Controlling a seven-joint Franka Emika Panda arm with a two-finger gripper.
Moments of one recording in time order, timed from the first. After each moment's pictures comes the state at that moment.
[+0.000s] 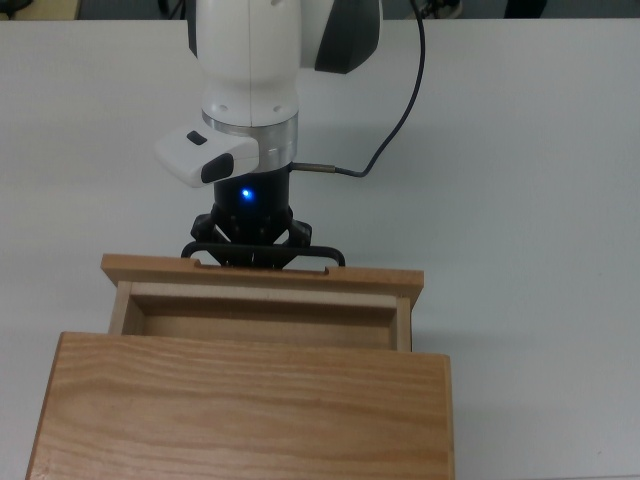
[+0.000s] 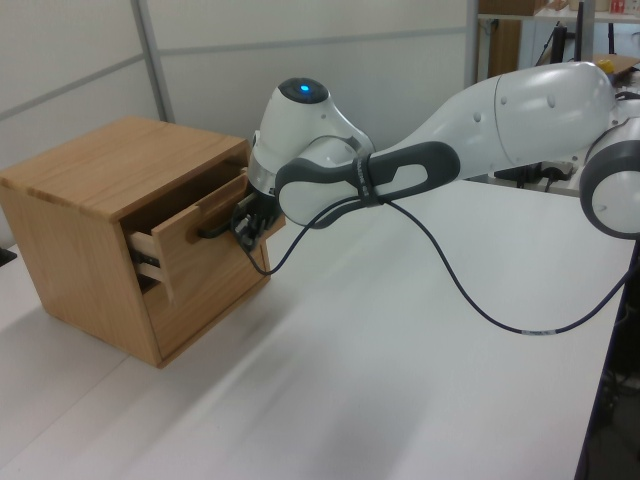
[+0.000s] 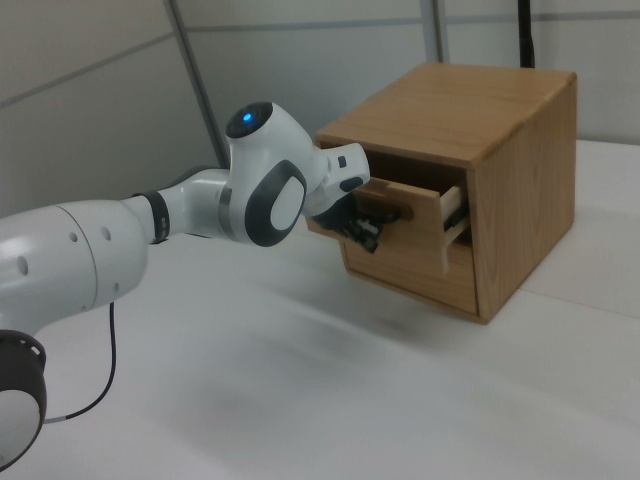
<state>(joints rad) 0.03 0.45 0.04 -1.48 -0.11 2.45 0.17</state>
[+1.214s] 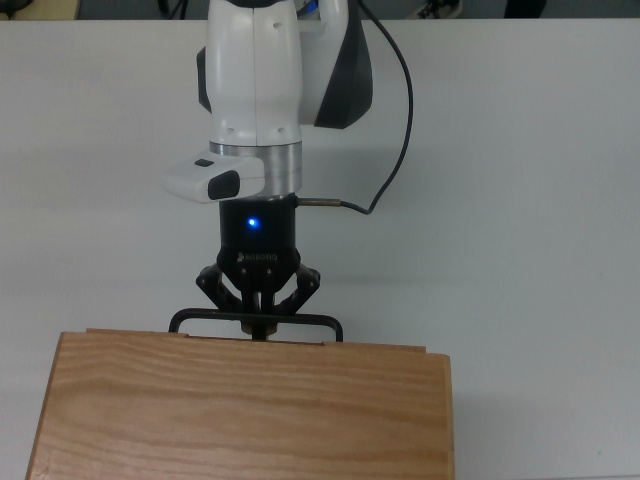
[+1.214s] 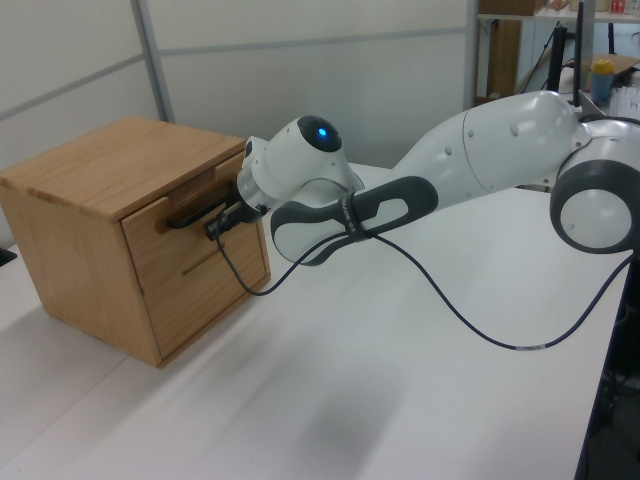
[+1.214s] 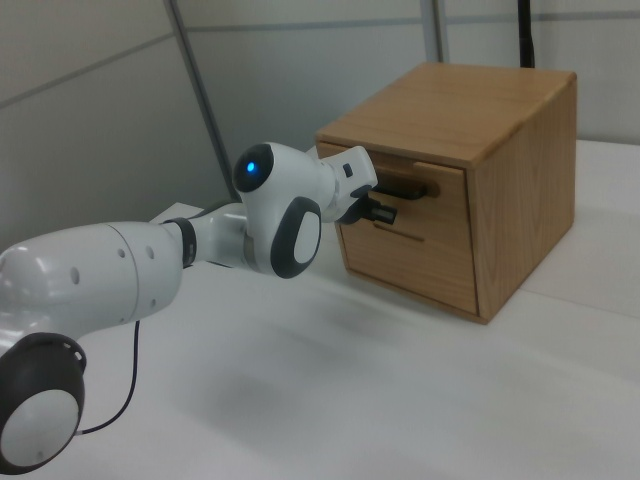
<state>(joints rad) 0.03 0.55 0.04 -1.47 -0.11 2.85 0.17</state>
